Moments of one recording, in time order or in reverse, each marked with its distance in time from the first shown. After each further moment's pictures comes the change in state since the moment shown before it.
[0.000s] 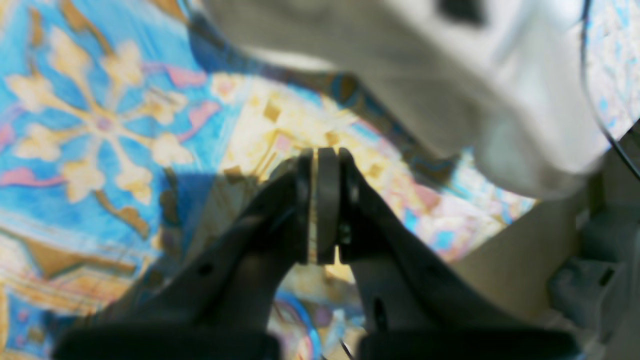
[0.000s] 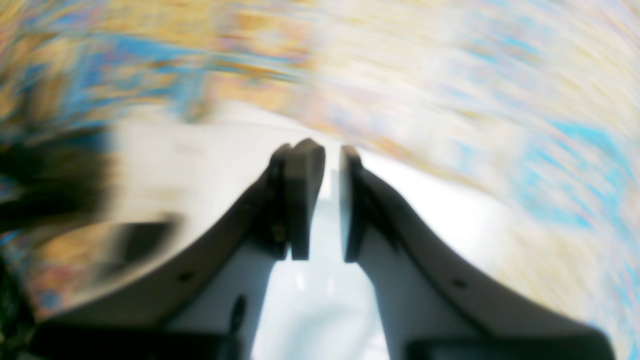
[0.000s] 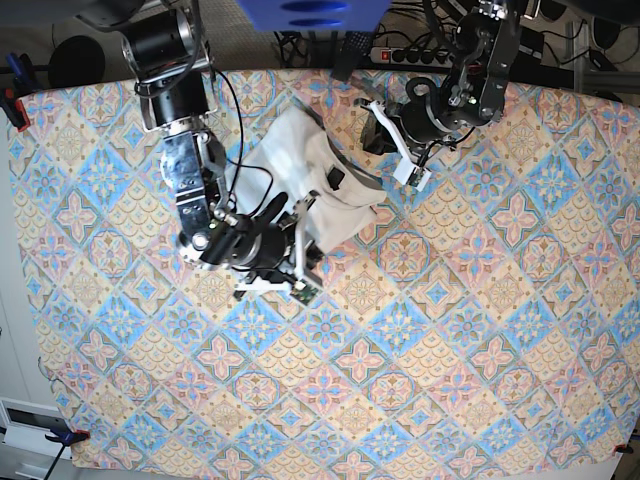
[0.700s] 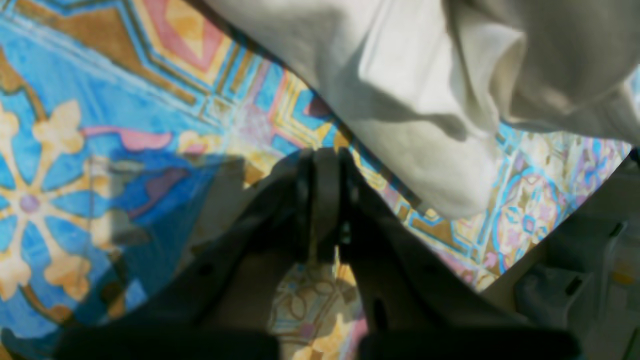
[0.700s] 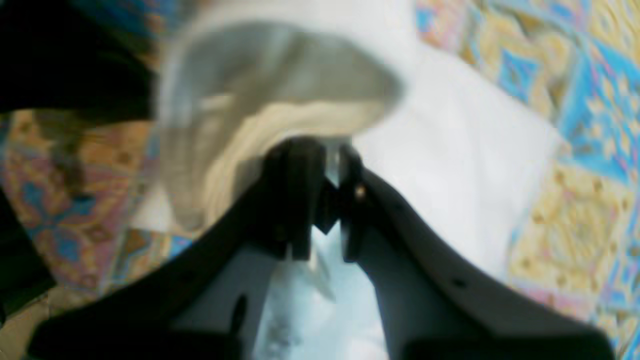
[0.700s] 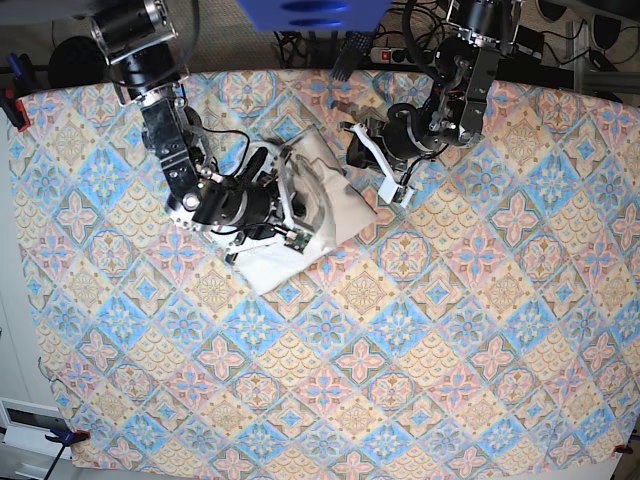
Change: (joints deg) left arm -9.6 4.3 0.2 -15.5 -0.2 -0.5 -1.5; right arm -6.6 8.1 -9.7 6.3 0.3 0.2 -0.2
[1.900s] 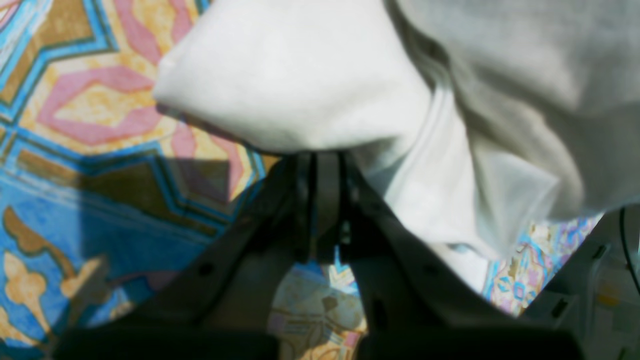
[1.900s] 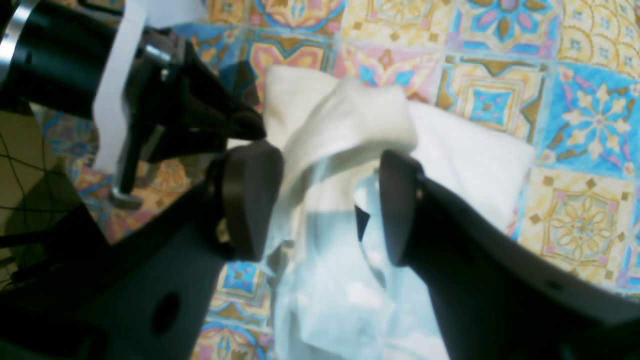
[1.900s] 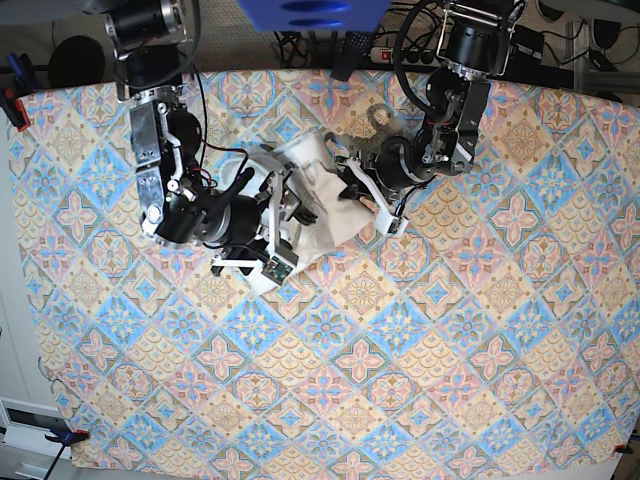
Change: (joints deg) left arm -7.8 4.1 -0.5 -9.7 -0.7 -0.2 -2.2; right arm 0.0 -4.0 11.3 7.9 16.7 -0.2 -14.7
